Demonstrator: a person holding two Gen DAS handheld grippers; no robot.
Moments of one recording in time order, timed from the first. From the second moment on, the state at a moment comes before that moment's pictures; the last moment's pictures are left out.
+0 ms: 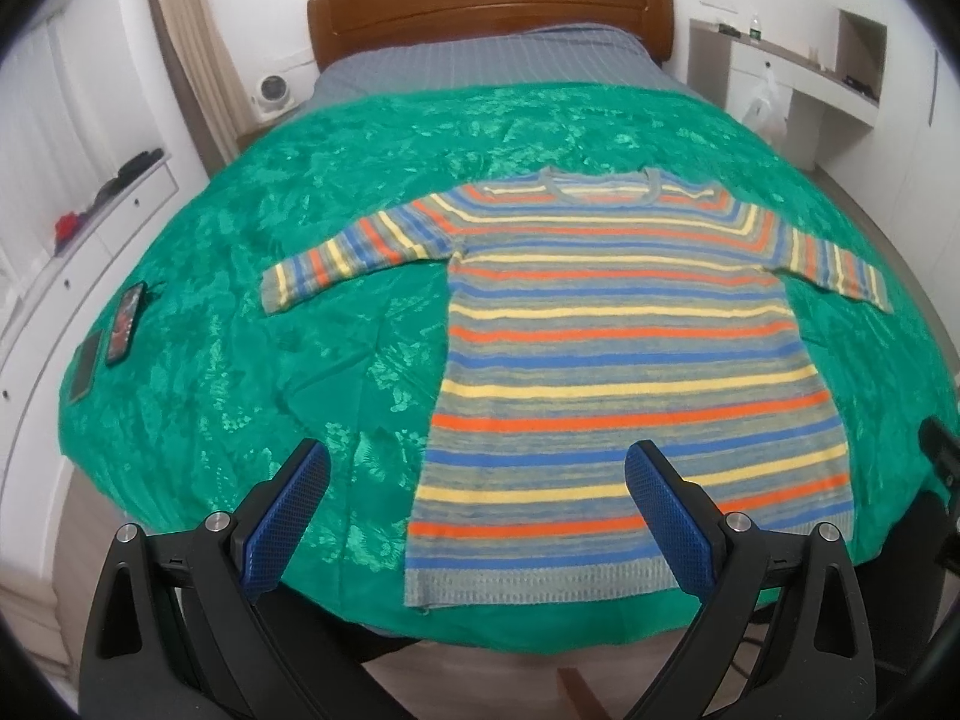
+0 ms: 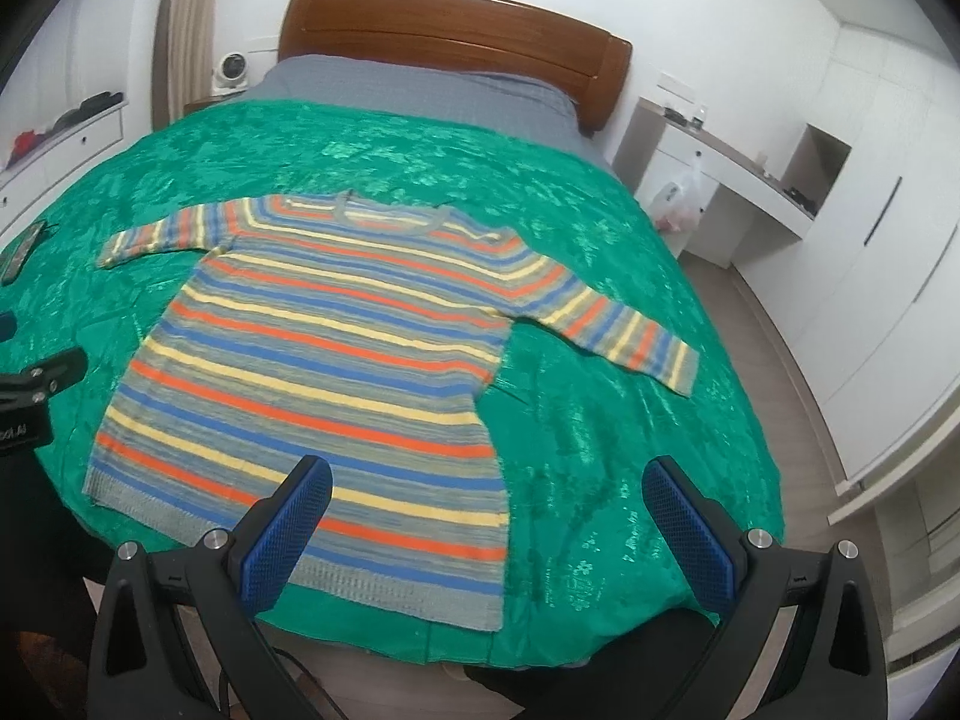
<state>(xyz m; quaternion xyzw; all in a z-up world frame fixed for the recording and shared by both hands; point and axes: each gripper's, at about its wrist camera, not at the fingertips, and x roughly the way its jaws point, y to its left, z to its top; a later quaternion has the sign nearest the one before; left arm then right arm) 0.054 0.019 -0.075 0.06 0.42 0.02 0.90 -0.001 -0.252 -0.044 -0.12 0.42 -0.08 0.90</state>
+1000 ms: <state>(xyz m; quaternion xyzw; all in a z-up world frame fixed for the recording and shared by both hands) 0.075 0.026 -0.108 0.08 0.47 0.06 0.88 0.155 -0.642 -0.154 0.39 0.40 -0.08 0.83</state>
